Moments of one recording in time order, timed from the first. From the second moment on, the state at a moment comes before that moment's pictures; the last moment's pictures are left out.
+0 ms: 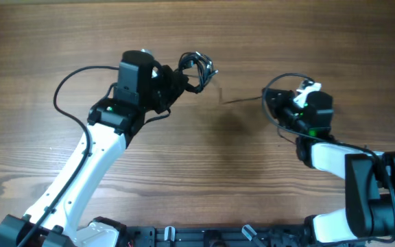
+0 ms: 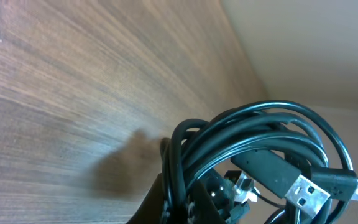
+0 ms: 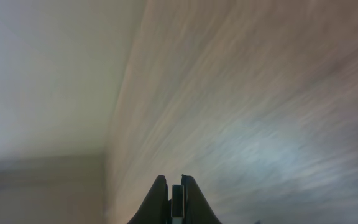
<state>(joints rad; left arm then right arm) -0.34 1.39 1.05 -0.32 0.32 -1.11 0.02 1.65 0.47 0.74 -0.45 1.09</state>
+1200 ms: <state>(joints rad) -0.42 1.49 1.05 -0.48 0.40 0.12 0.36 1.44 0.47 0.74 -0.75 1.04</state>
